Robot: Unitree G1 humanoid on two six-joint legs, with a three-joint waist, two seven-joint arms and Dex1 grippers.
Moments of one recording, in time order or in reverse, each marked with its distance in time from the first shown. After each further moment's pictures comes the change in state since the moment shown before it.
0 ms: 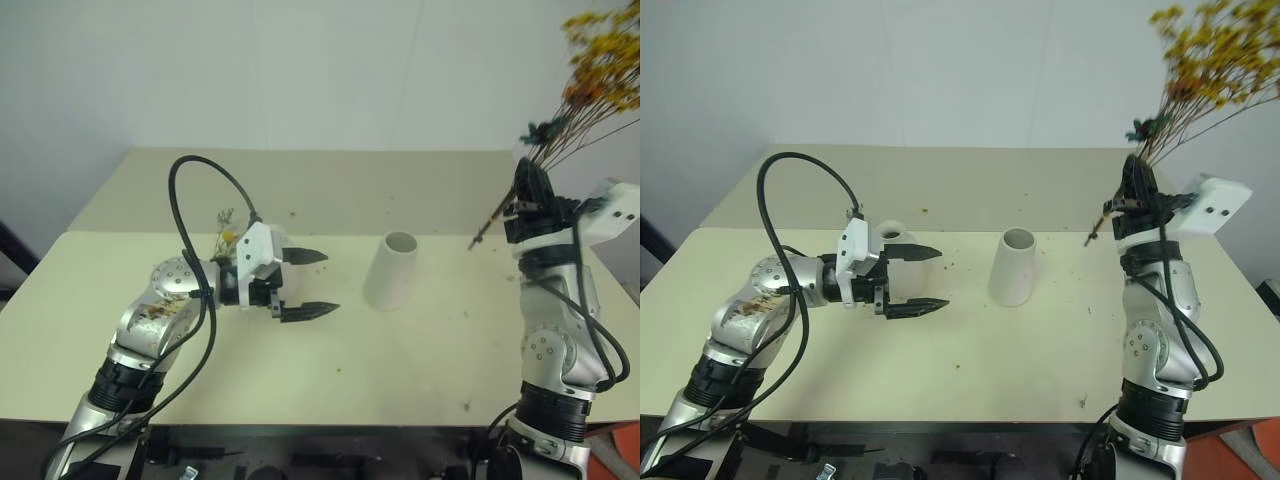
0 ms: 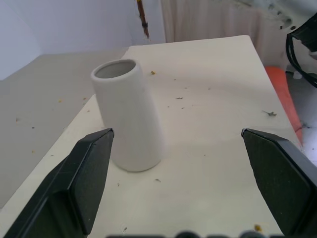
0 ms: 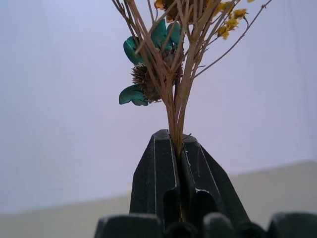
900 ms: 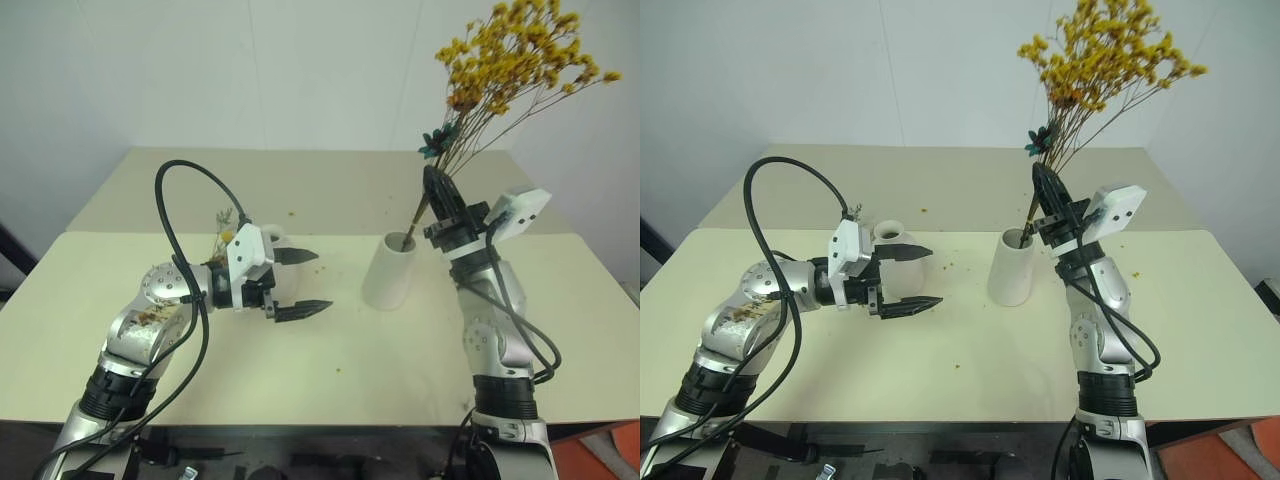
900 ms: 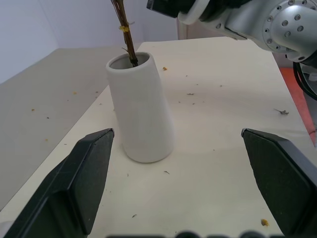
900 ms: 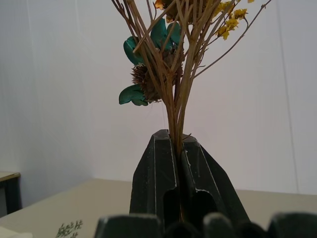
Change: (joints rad) left arm 0.045 0.010 0.028 -0.028 -0.009 0.006 0.043; right arm 0.019 0.055 0.254 0.263 -0.168 -0.257 0.239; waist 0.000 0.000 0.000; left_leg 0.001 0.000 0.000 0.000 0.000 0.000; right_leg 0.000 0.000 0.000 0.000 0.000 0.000
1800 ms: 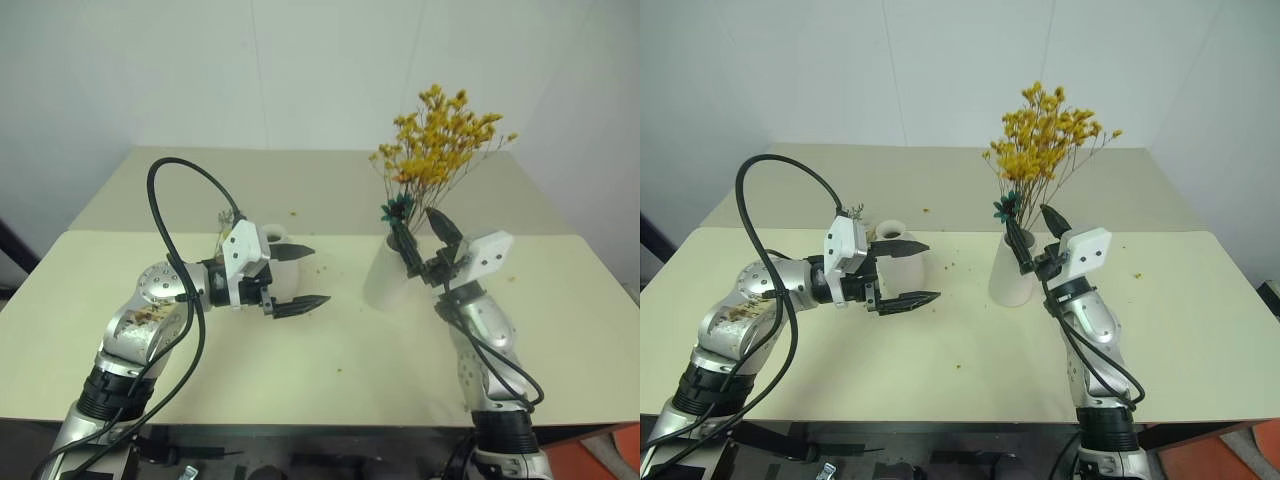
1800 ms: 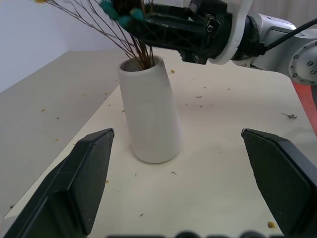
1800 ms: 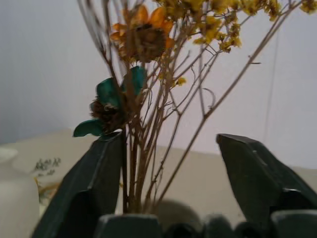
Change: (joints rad) left arm 0.000 -0.001 0.009 0.003 -0.005 -0.003 0.019; right arm 0.178 -0.032 0.072 -0.027 -0.194 -0.079 -0.070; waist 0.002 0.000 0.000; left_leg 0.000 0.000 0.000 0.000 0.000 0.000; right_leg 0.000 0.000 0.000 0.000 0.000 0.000
